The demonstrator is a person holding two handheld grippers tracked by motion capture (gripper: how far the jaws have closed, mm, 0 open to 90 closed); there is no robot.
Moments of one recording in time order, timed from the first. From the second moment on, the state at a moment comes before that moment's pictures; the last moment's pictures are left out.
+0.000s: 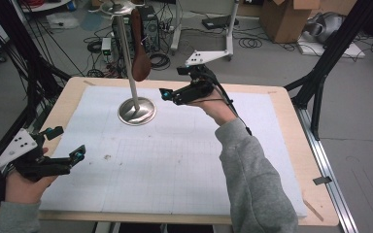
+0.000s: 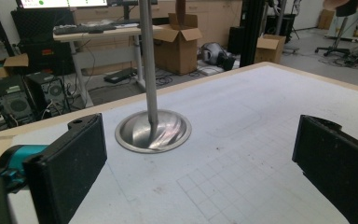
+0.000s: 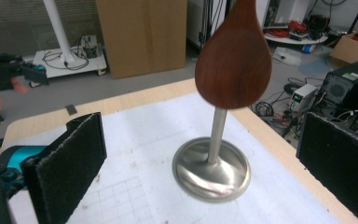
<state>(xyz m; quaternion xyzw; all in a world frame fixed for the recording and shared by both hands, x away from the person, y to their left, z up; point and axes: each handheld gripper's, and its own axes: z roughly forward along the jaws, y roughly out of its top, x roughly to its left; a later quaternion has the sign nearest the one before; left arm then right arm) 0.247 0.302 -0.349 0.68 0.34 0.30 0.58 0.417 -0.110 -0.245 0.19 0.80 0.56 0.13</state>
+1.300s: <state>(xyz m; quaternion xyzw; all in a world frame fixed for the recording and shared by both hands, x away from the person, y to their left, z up) 0.259 0.288 -0.355 0.69 0.34 0.29 0.57 0.372 -0.185 -0.295 0.22 0.77 0.58 0.13</state>
